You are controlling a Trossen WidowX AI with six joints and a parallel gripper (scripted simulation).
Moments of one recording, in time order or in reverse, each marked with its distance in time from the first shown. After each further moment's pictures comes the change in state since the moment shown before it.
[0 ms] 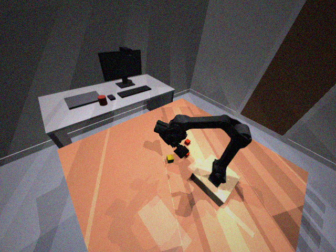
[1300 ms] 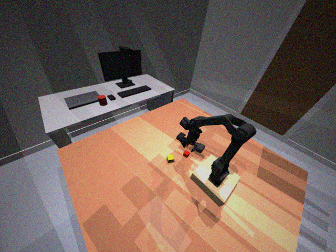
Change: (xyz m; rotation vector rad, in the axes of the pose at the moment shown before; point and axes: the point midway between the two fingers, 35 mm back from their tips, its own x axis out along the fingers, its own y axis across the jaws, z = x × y) arm 0.099 -0.051 0.118 -0.182 0.203 -0.169
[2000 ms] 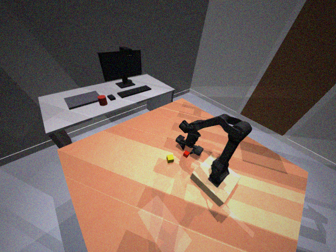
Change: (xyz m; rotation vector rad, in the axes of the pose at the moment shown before) arm 0.030 0.003 0.001 0.000 -0.004 0.013
